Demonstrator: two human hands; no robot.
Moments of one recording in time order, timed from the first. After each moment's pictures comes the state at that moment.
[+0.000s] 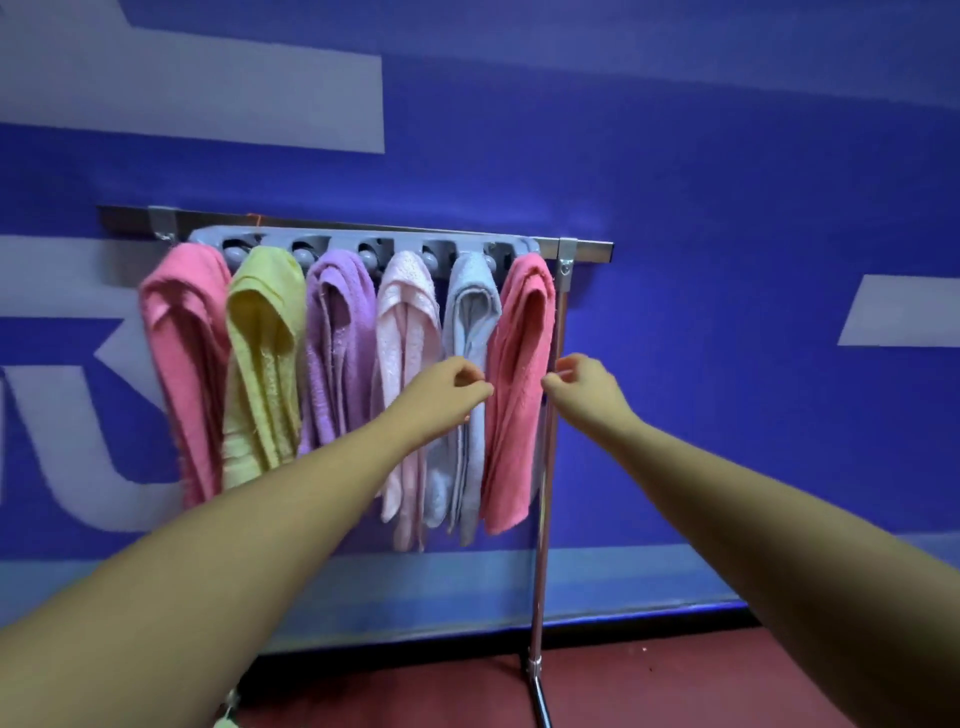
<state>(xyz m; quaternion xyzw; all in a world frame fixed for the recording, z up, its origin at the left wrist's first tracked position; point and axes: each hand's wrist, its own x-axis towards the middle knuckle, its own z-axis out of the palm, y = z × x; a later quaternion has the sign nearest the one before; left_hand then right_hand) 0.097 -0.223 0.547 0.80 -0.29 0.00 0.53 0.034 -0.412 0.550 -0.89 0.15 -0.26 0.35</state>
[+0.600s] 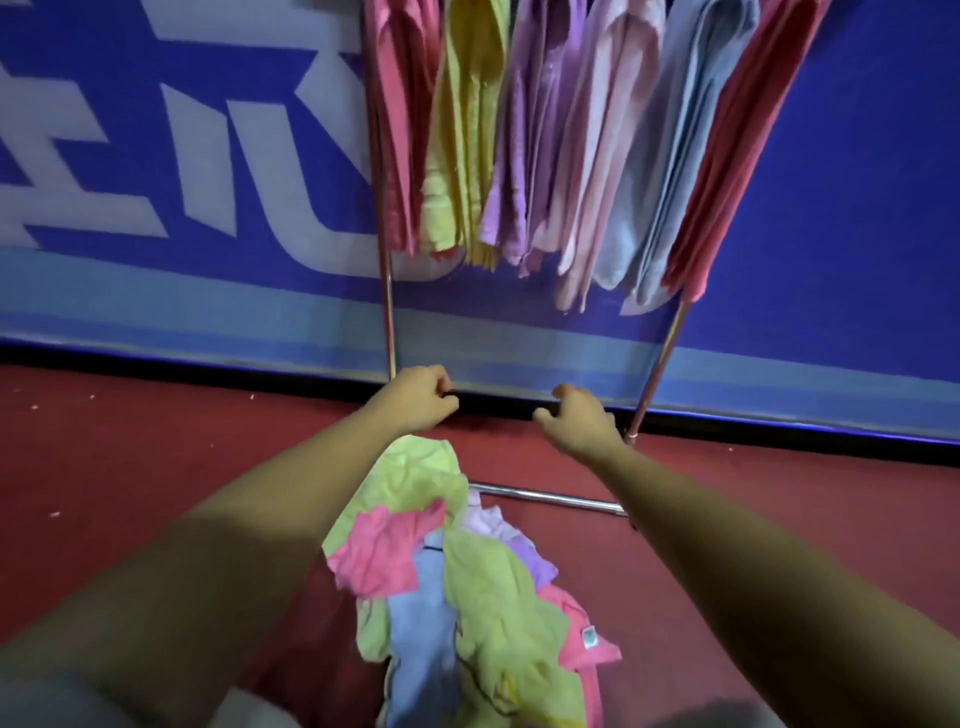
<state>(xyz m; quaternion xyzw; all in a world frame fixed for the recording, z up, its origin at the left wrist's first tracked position) -0.010 0.025 0.324 0.95 -0.12 -0.07 0.27 -0.060 -0.203 0.297 -0.96 0.14 0.02 0.26</state>
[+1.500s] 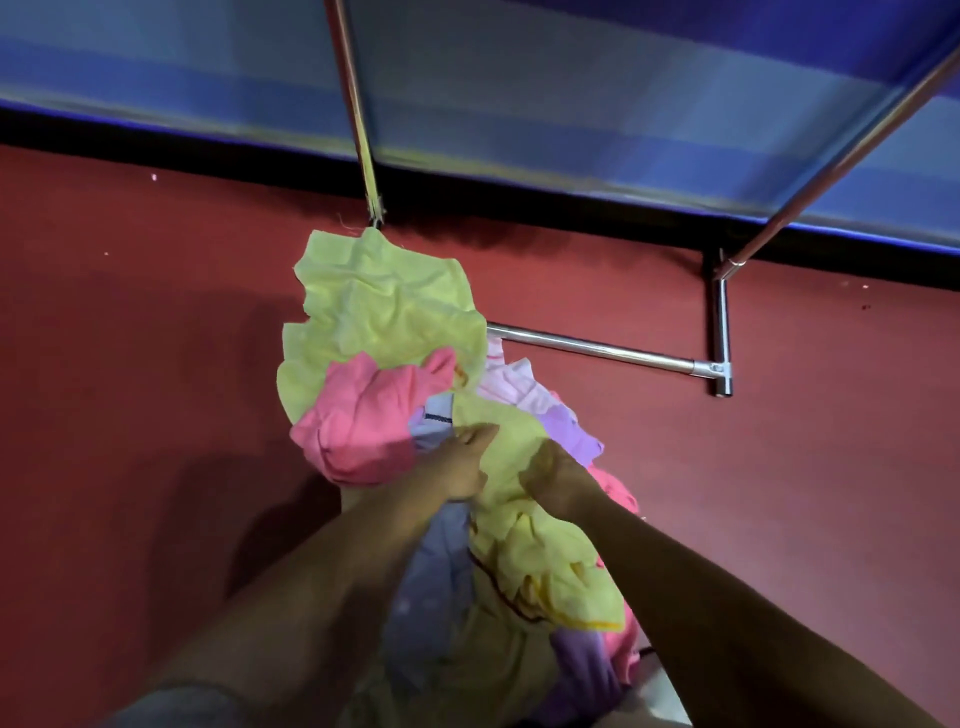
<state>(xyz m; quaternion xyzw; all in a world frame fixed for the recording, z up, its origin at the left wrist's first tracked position) -0.035 0.006 -0.091 0.89 -0.18 -0.40 0.15 -0.071 -0.158 -0.057 -0.88 0.28 0.27 0.28</state>
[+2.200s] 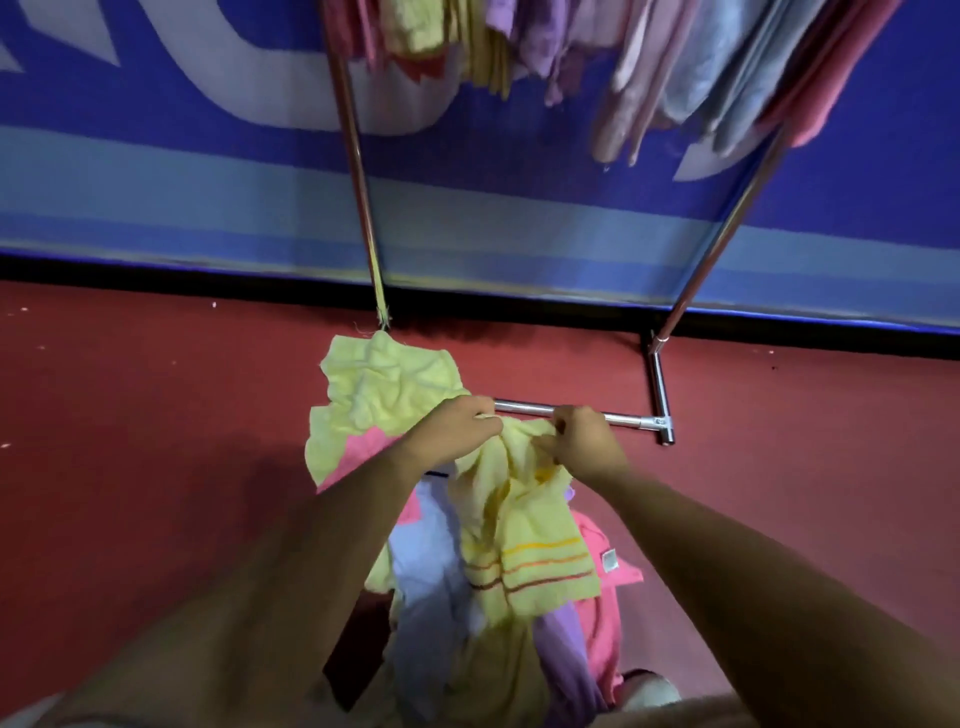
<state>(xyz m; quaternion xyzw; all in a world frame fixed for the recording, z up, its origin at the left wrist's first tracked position) -0.019 -0.008 0.129 0.87 -0.12 -0.27 0.40 -0.071 -0.200 0.121 -0.92 0.13 0.13 0.34</state>
